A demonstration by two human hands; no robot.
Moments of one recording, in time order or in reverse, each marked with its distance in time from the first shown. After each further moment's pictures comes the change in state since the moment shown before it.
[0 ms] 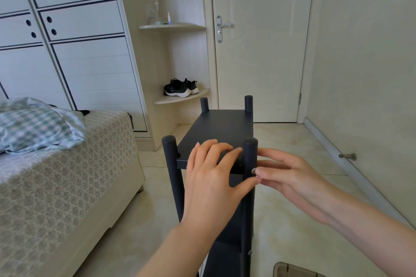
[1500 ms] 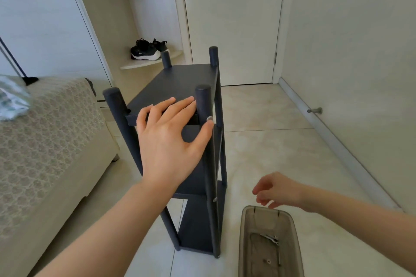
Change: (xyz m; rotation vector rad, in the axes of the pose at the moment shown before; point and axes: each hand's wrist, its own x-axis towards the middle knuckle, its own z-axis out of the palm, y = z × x) left_hand -0.004 0.016 0.007 -0.043 0.010 -0.111; right_hand -0.024 0.150 -0.077 -0.626 -0.075 0.544
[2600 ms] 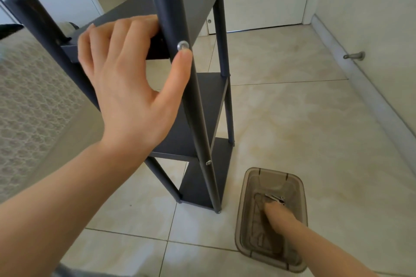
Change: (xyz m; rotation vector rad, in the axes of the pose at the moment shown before) left_hand -0.001 0.016 0.031 0.042 0.092 0.035; right_hand 0.103 0.191 0.146 -0.767 -0.177 -0.011
